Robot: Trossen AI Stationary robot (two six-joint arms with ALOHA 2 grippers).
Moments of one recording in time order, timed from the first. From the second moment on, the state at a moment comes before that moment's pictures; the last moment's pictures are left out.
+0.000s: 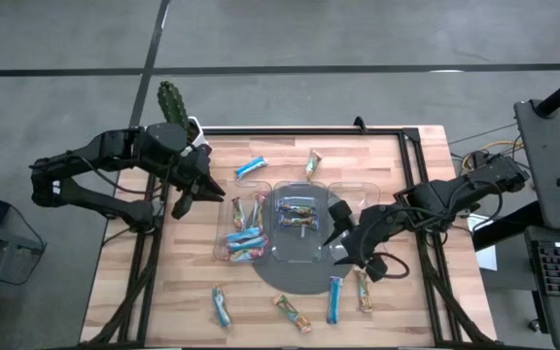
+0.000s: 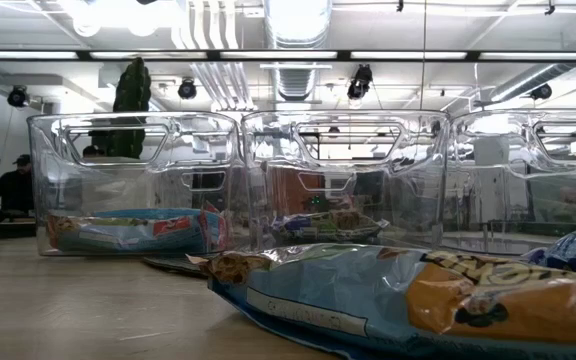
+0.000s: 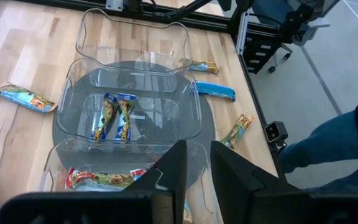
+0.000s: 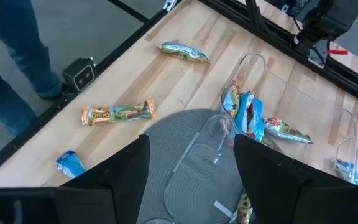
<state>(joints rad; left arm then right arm) 0.12 1.04 1.40 -0.98 0.33 -0.06 0.40 1.35 1.37 -0.73 0.00 -0.23</state>
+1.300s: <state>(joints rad) 0.12 1.04 1.40 -0.98 0.33 -0.08 0.58 1.86 1.37 -0.82 -0.11 -0.59</state>
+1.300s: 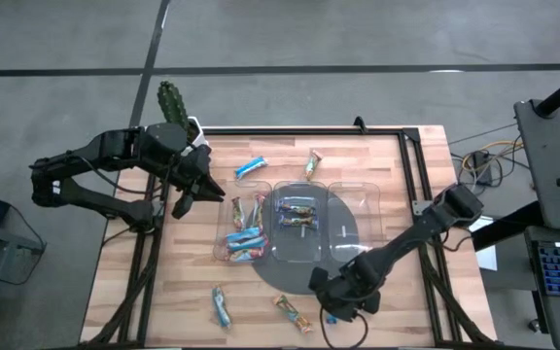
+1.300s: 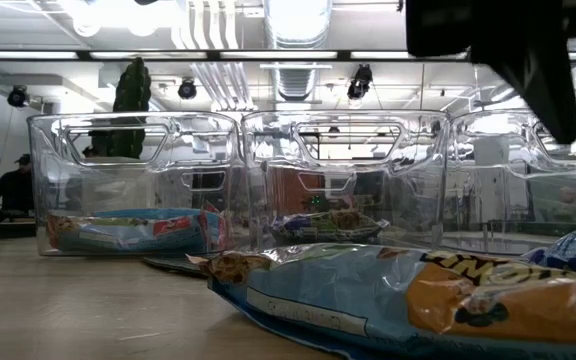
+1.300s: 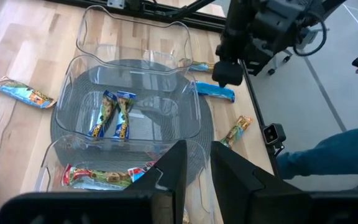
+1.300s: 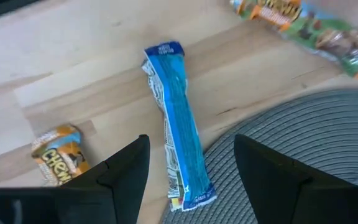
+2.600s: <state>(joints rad) 0.12 1.04 1.40 -0.98 0.33 -0.08 0.58 2.03 1.37 -0.81 -0.12 -0.55</state>
